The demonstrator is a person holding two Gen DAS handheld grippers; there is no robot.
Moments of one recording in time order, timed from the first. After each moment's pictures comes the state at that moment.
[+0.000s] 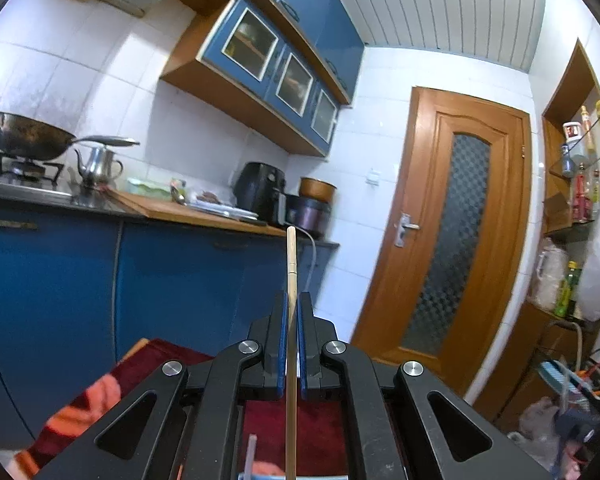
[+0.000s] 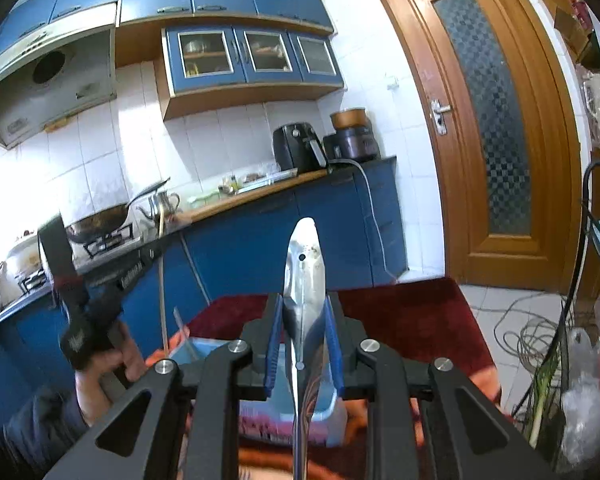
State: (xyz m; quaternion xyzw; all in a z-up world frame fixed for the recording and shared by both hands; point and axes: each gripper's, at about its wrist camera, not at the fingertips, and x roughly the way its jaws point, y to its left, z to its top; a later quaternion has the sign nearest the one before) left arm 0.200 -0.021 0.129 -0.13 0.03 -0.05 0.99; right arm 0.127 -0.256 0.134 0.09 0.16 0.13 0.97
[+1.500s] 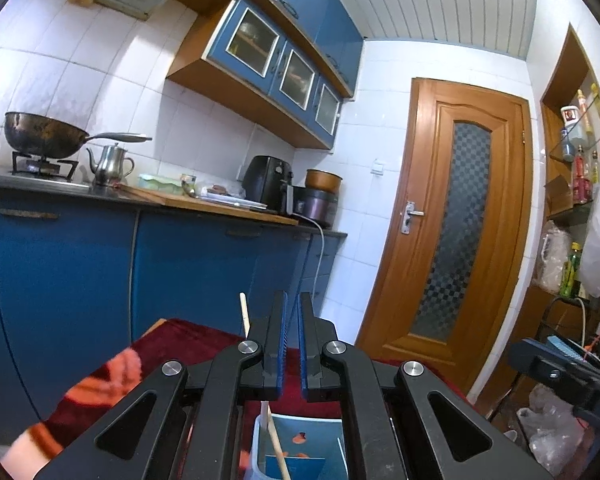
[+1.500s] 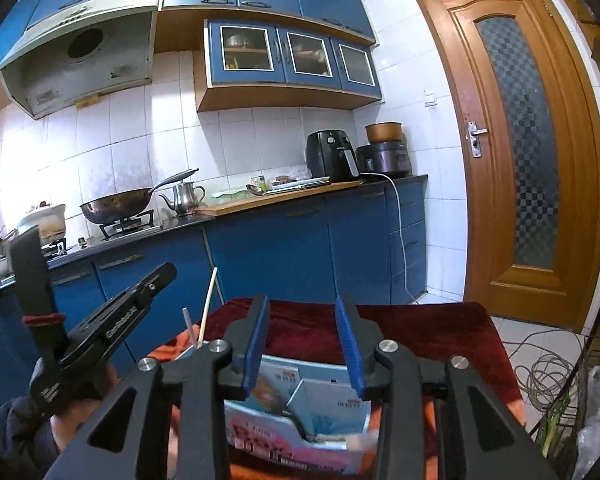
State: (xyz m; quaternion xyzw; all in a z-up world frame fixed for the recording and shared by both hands) left arm 0.161 -0.023 0.099 -0.12 0.05 -0.04 0.99; right arm 0.136 -0.225 0.124 0.04 0.14 0.18 0.97
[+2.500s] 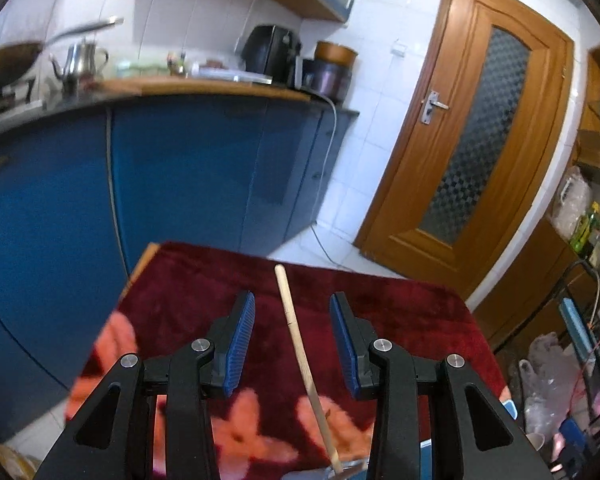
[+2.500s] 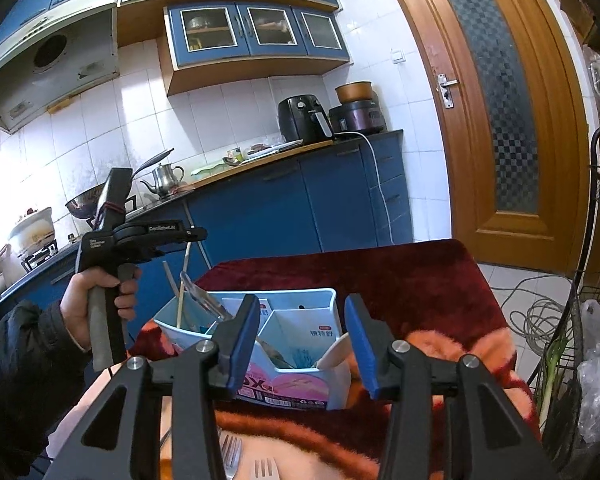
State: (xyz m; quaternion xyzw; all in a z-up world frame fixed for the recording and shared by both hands) left arm 0.297 0.014 0.100 -0.12 0.31 -0.08 0.94; right arm 0.120 -0.253 0.089 0.09 0.21 0.15 0.96
